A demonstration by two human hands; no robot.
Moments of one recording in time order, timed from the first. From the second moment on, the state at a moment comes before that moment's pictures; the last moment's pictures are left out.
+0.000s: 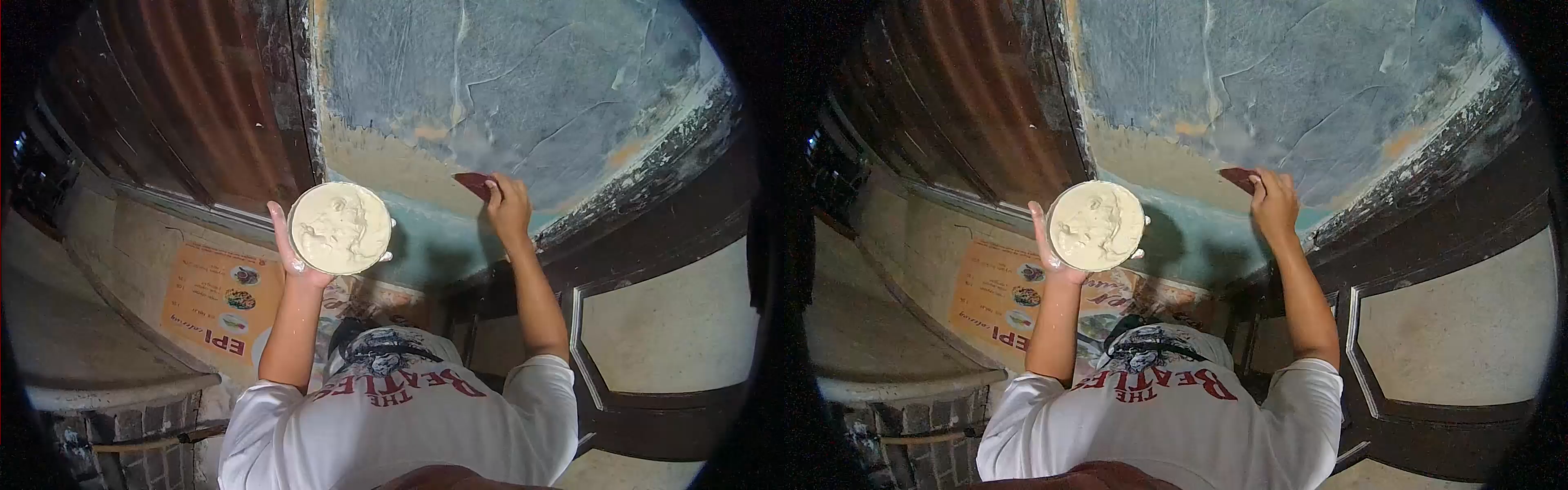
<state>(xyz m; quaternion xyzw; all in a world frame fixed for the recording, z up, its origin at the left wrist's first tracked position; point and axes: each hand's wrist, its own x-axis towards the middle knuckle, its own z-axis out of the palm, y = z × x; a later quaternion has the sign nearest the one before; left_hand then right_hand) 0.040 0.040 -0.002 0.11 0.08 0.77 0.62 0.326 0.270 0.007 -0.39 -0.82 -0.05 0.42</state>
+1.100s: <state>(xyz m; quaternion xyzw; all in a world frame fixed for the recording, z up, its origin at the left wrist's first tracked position) 0.037 0.030 -0.008 0.08 0.10 0.80 0.59 0.320 0.261 0.022 -0.38 -0.80 -0.03 0.46</state>
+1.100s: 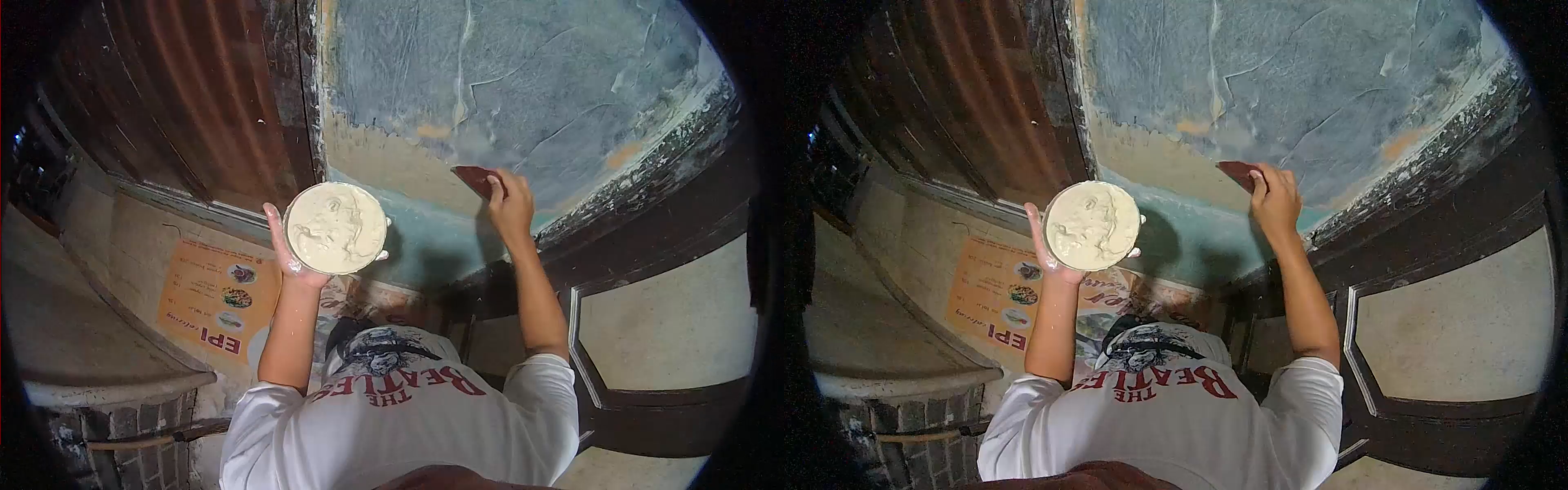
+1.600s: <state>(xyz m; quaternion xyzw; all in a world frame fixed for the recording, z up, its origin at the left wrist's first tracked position) 0.039 0.027 -0.006 0.12 0.06 0.78 0.62 0.314 0.263 0.014 -0.40 -0.82 -0.04 0.41</state>
